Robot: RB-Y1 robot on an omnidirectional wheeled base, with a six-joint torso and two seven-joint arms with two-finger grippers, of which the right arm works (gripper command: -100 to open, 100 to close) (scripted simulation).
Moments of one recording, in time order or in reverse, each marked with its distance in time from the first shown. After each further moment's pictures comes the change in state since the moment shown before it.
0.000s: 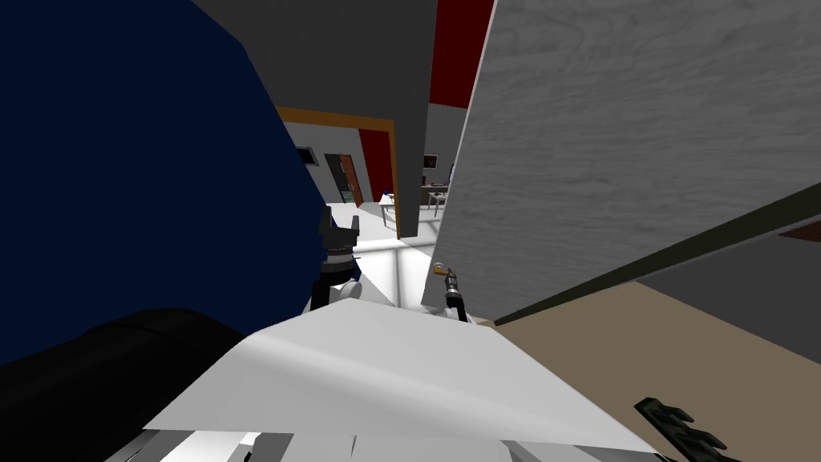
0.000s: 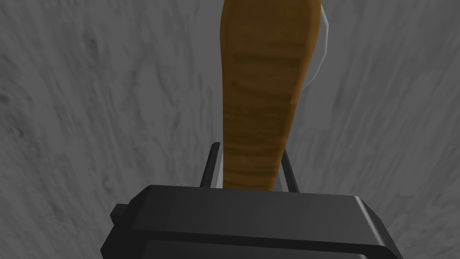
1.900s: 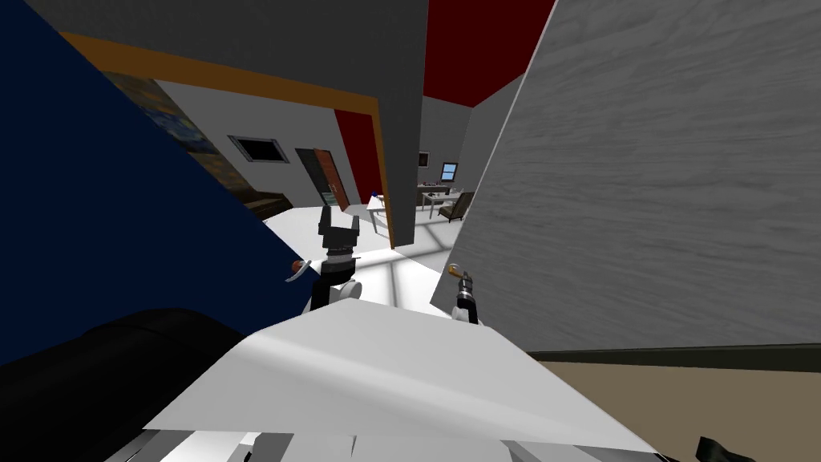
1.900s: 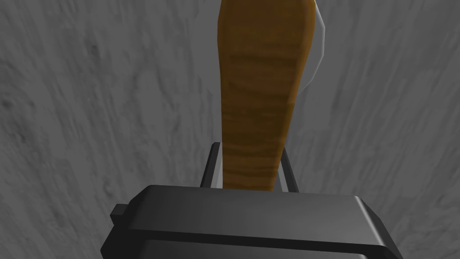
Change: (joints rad) arm -0.005 -0.029 -0.176 0.015 -0.101 -0.010 0.049
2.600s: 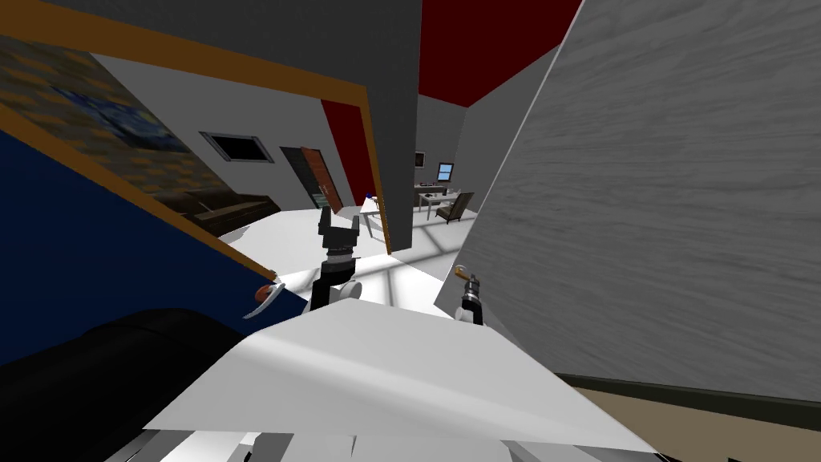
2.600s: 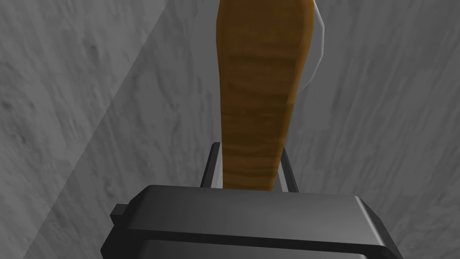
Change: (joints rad) arm -0.008 -0.015 -0.073 0.027 -0.047 -0.016 0.022
